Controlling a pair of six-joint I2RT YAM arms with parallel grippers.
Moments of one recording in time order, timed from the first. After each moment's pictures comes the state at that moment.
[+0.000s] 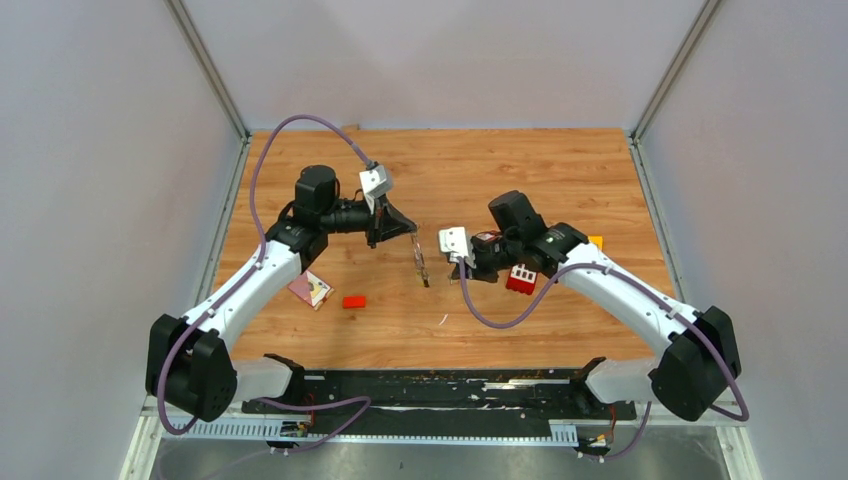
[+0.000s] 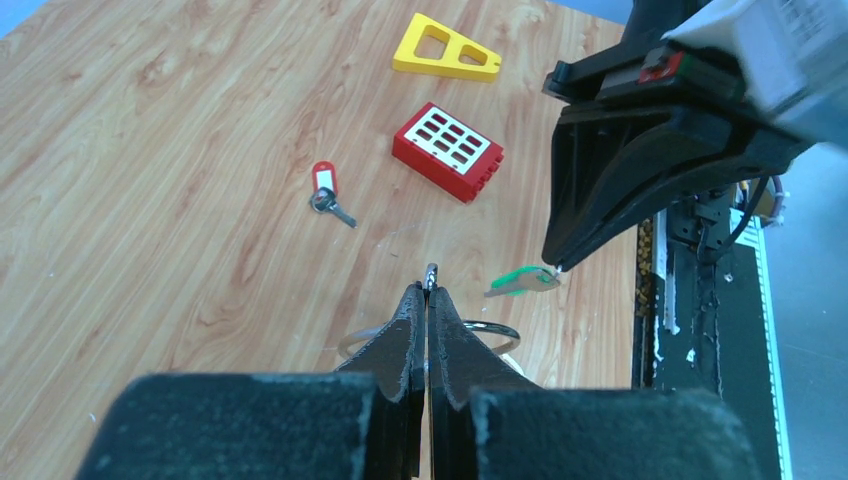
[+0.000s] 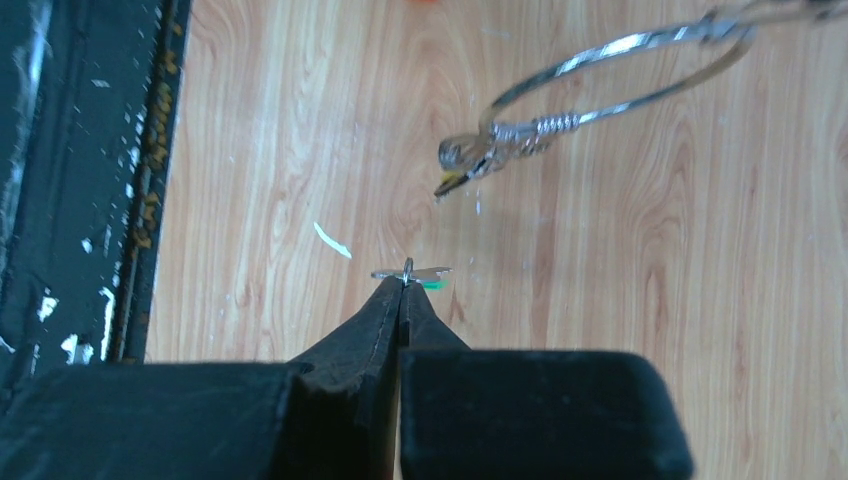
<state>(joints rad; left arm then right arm) -0.39 1.26 0.94 -0.02 0.93 0.12 0.66 1.30 1.05 -0.58 -0.70 -0.85</state>
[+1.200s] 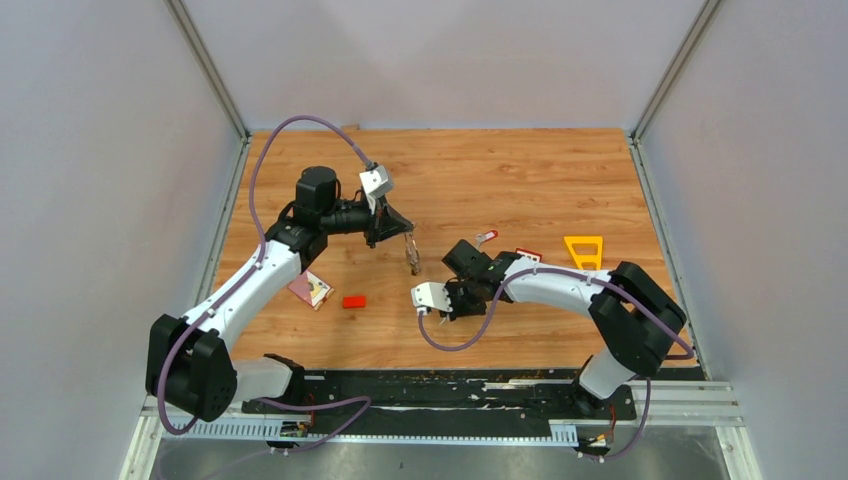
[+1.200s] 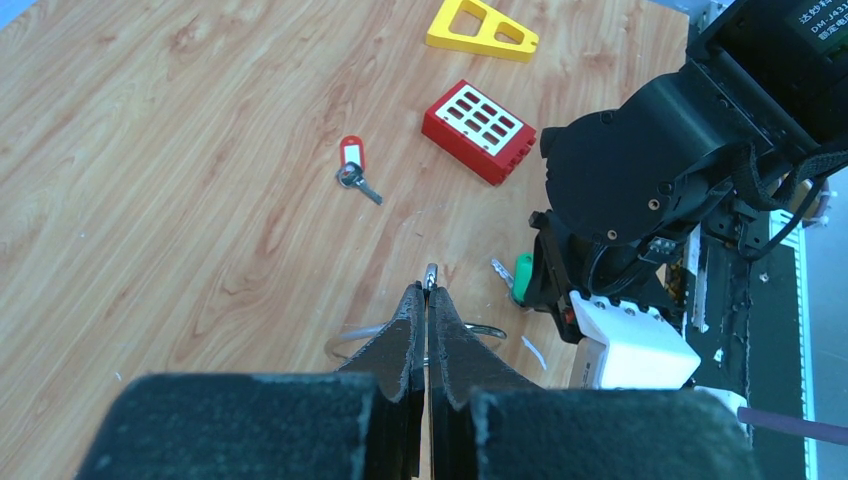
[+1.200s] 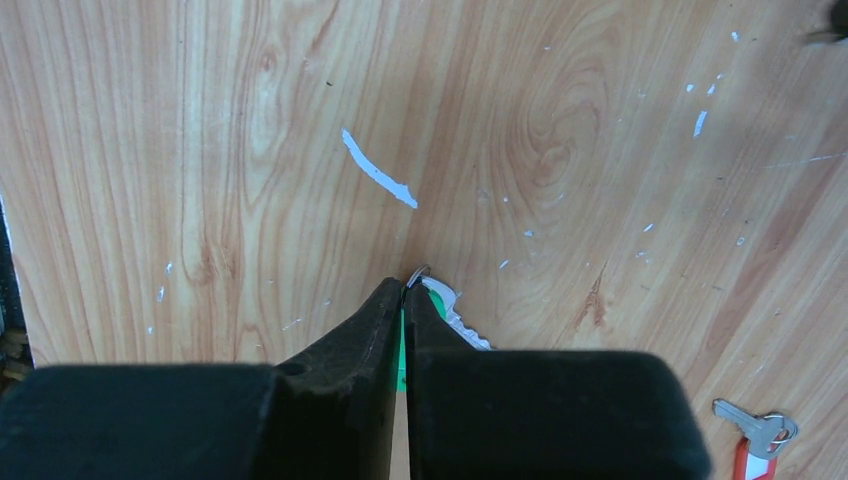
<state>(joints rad) -0.39 1.26 0.94 -0.06 0.85 0.15 0.87 1.60 0.91 -0.50 -0.27 -0.90</state>
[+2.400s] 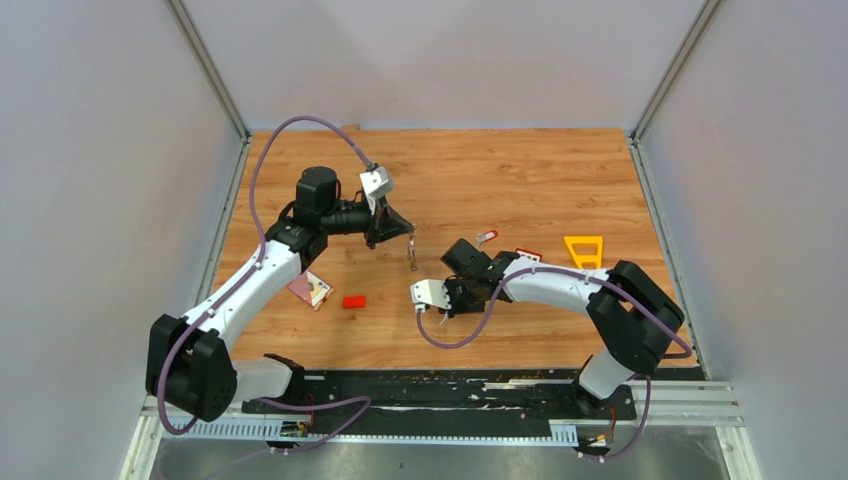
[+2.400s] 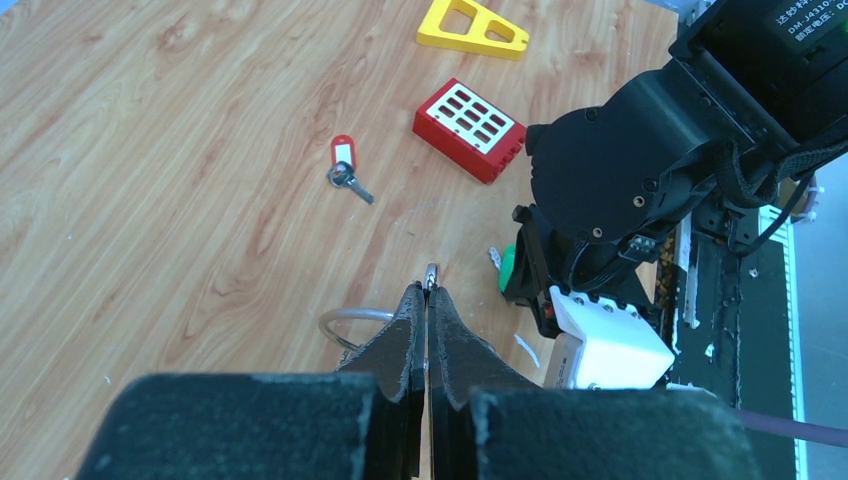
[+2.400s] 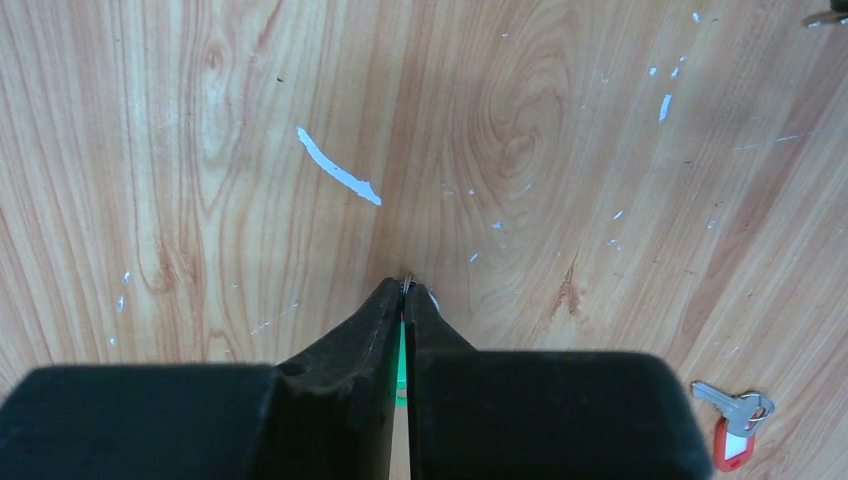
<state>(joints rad) -0.39 1.26 0.94 -0.07 0.87 0.15 0.87 1.61 0.91 -0.47 -0.22 -0.89</state>
